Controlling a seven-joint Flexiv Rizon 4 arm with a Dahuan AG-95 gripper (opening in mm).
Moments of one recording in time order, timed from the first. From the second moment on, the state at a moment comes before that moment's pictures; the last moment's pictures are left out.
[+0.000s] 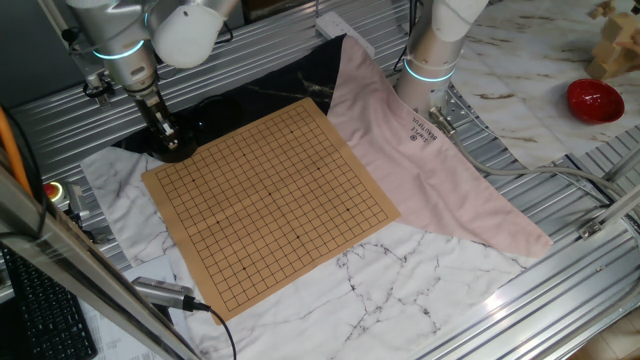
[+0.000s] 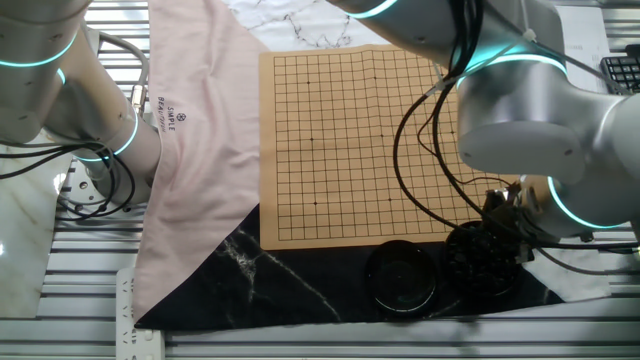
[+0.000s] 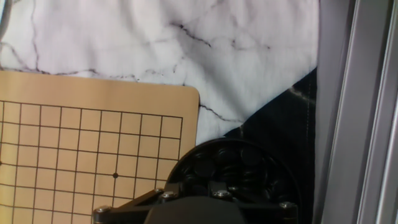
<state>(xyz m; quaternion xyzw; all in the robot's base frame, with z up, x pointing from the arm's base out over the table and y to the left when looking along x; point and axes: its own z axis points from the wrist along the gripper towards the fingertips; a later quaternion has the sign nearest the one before) 0.644 -0.153 0.052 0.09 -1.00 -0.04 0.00</state>
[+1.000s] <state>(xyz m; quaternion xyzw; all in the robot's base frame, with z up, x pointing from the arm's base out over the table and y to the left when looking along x) 0.644 -0.153 0.047 0.08 -1.00 -0.03 0.00</state>
